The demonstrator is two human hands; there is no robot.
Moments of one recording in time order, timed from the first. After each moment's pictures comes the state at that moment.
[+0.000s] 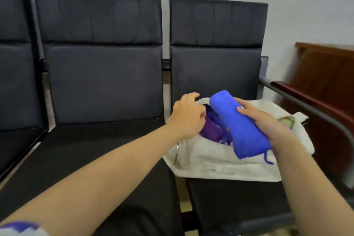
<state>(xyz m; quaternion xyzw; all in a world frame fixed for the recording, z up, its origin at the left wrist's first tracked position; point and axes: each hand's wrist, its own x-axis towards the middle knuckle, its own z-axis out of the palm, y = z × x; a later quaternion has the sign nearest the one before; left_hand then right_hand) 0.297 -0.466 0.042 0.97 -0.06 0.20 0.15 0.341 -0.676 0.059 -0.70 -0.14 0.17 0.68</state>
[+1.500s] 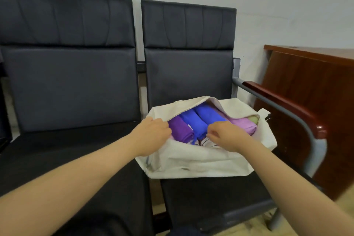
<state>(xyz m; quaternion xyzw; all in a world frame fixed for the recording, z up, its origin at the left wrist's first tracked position) 0.298 -0.453 0.011 0.94 -0.23 0.15 -0.20 0.367 -0.704 0.021 -0.96 -0.29 -0.01 0.04</state>
